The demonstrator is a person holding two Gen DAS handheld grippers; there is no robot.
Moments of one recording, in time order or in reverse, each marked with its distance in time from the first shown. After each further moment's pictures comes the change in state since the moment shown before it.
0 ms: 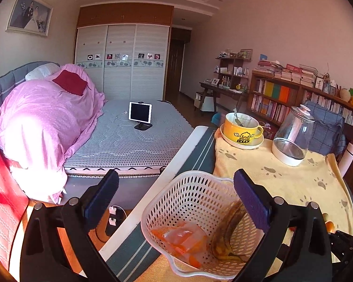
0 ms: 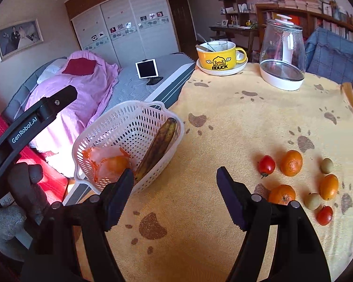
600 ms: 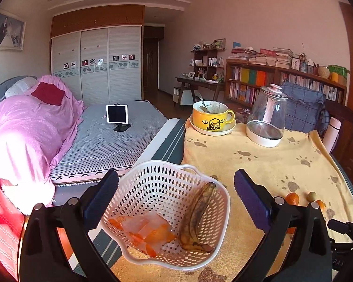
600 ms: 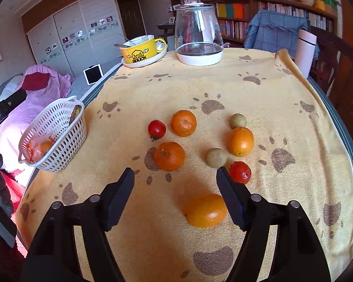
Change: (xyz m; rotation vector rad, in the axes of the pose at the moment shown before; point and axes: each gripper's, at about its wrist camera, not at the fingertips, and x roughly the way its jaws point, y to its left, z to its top) left arm -0.007 -0.056 -0.015 0.128 0.021 -0.103; right arm -0.044 -0.116 -0.056 0.171 0.001 -0.255
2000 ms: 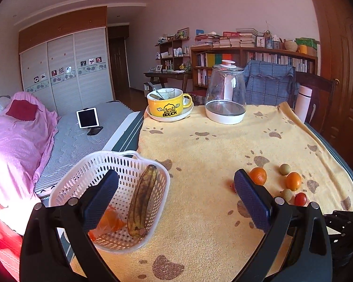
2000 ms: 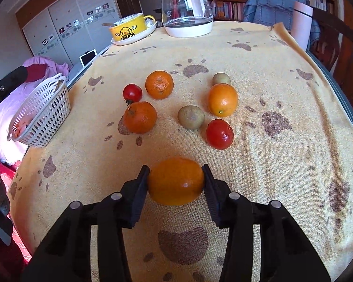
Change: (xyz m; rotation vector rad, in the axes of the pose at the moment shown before) left arm 0.000 -0.077 -0.025 0.159 0.043 -0.143; right arm 0.019 -0.031 -0.031 0.008 0.102 0.024
